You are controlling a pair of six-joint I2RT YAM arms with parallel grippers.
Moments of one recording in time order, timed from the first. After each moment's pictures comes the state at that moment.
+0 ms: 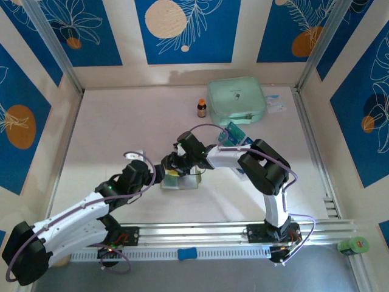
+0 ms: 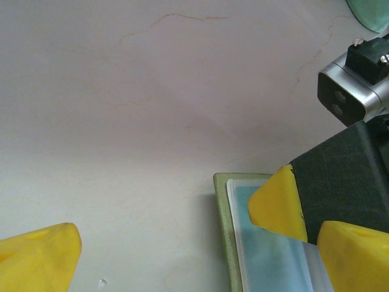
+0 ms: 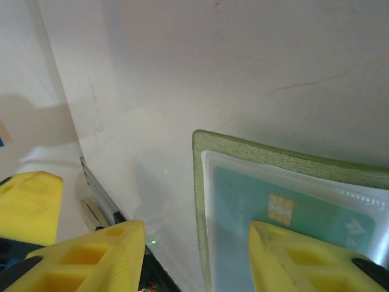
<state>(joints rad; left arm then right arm) -0.72 0.85 0.42 -0.30 -0.34 -0.67 0.84 1.96 1.12 0.02 -0.57 1.09</state>
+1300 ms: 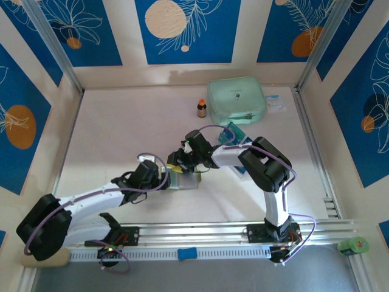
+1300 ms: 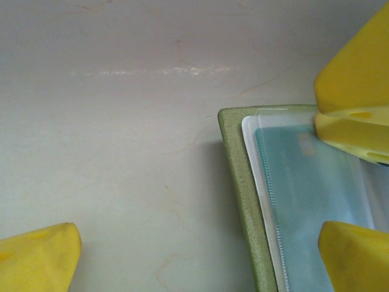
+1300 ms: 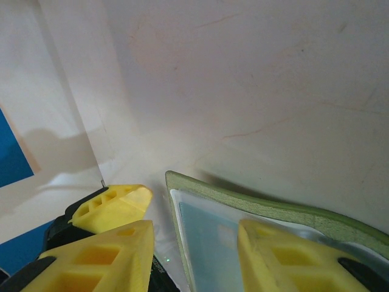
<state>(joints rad) -0.72 1.15 0.40 -0.19 -0.23 -0.62 0.77 1.97 1.05 0.15 -0.59 1.18</state>
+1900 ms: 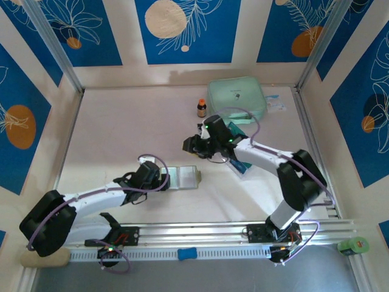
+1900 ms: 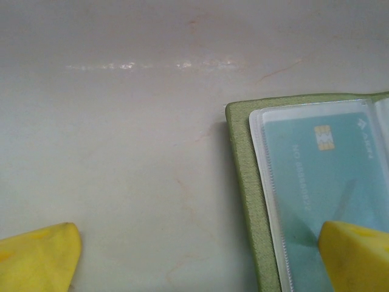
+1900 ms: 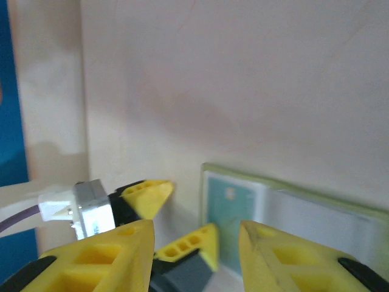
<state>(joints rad) -0.72 1.18 0.39 -0.17 -0.24 -0.62 0.64 1.59 1.04 -0.23 -0.43 0.86</state>
